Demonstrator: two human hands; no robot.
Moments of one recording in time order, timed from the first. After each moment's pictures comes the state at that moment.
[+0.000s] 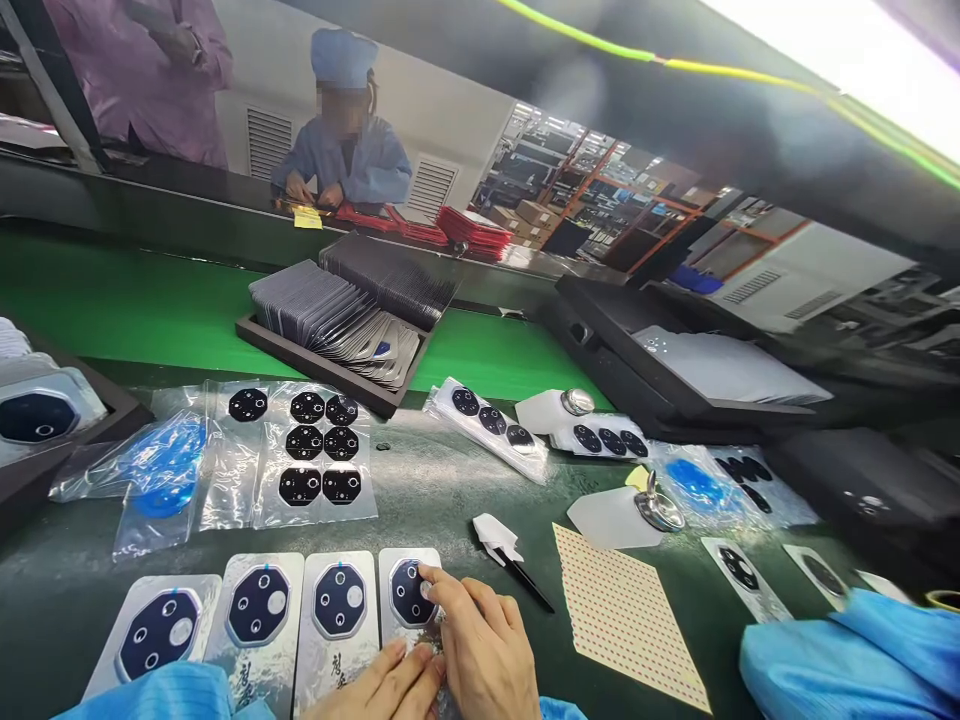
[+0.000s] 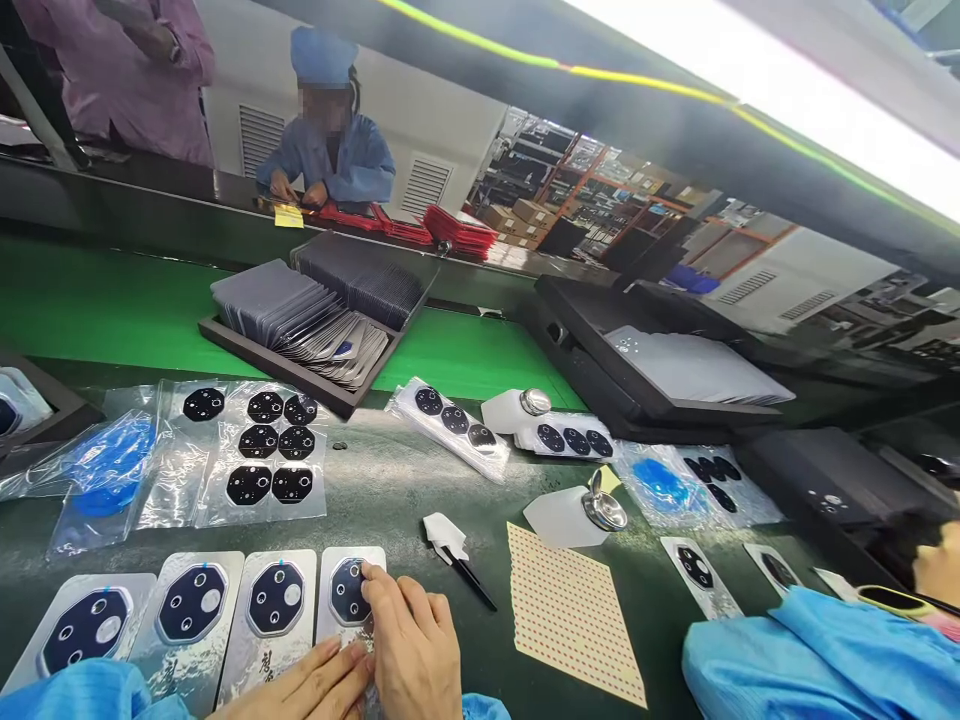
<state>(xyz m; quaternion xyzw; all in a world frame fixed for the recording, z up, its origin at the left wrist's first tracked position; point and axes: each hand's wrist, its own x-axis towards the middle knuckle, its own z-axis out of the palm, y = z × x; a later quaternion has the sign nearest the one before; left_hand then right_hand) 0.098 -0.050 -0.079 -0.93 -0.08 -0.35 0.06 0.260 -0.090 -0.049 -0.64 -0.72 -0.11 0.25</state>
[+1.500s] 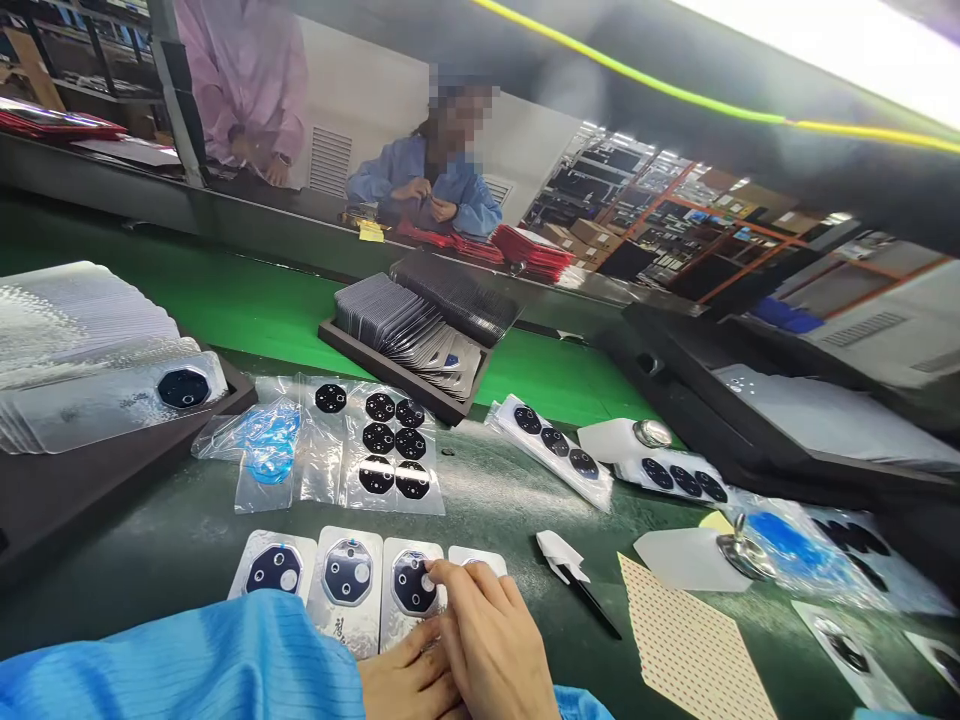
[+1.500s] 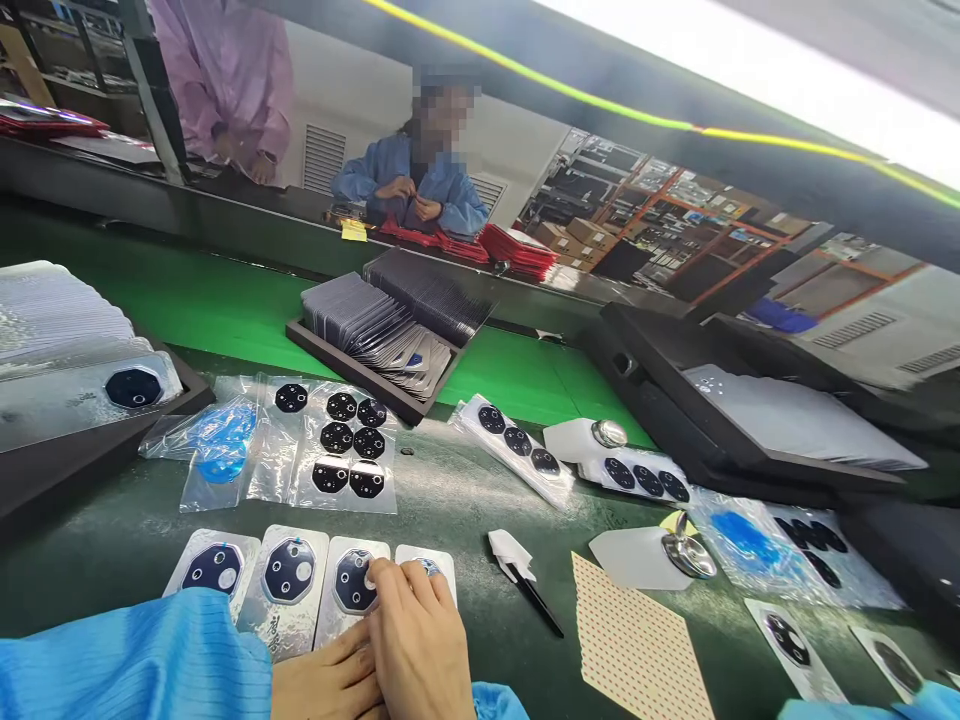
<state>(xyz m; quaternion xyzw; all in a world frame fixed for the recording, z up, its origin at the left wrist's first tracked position) 0.053 -0.047 -0.081 -0.97 -0.03 -0.23 -0.02 0.196 -0.066 -0.016 -0.61 -0.76 -0.03 0.19</state>
